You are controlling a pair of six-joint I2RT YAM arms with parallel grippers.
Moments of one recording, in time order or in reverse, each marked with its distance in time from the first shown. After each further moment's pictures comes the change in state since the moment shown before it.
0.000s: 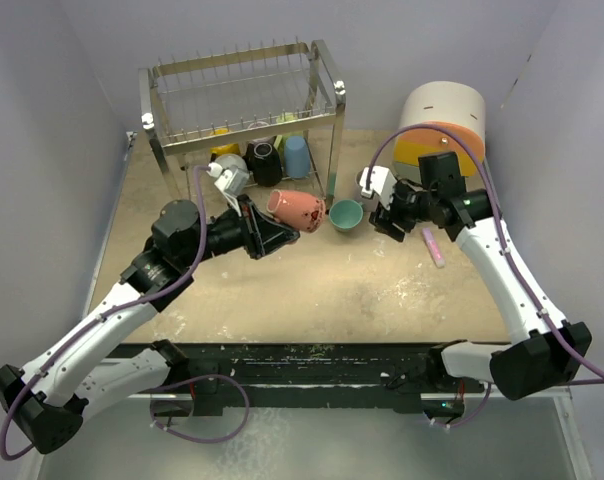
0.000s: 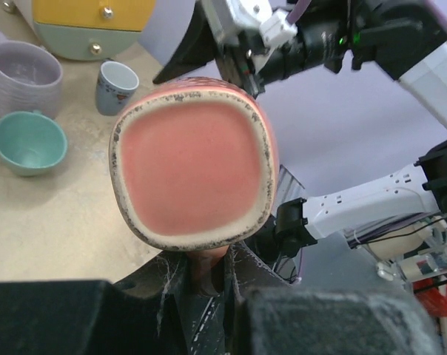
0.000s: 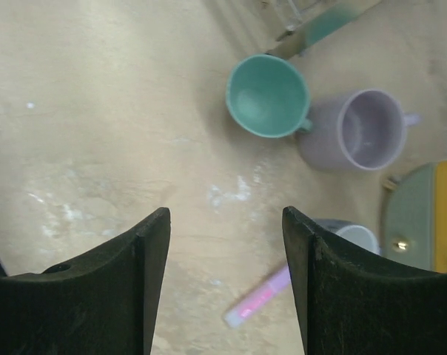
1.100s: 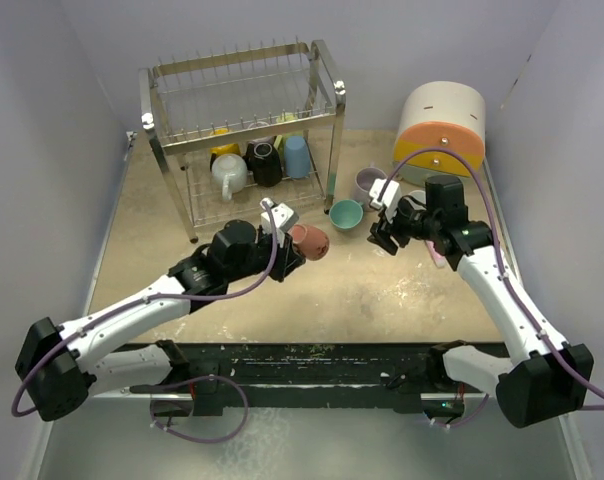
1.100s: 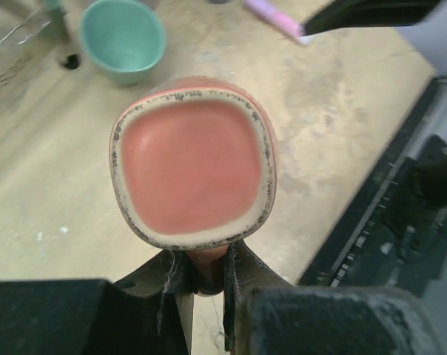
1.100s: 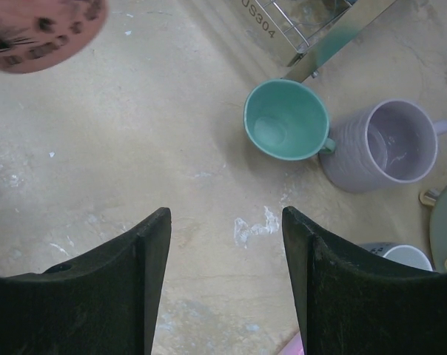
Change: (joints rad) left arm -0.177 0.161 -0.083 -0.093 -0.291 0.353; right arm -0.045 -0.151 -0.333 0.338 -0.146 0.198
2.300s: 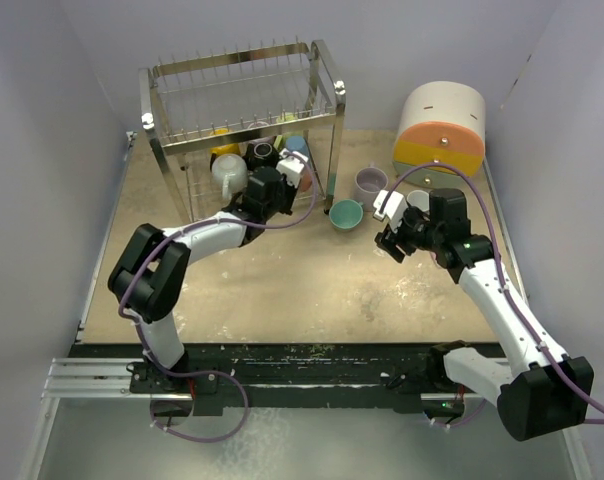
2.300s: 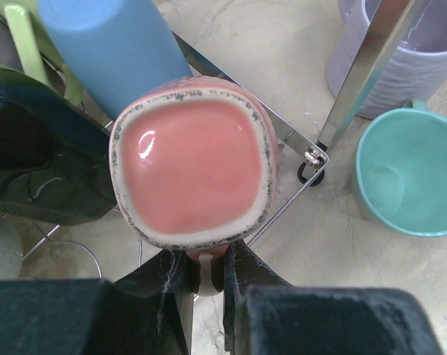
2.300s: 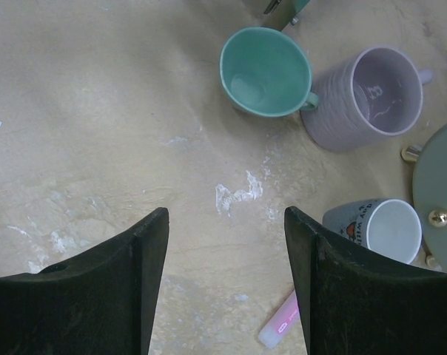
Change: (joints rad) left arm 0.277 0.706 0.305 0.385 -0.234 0.319; right arm -0.027 -0.071 -0.115 0.038 0.104 -0.043
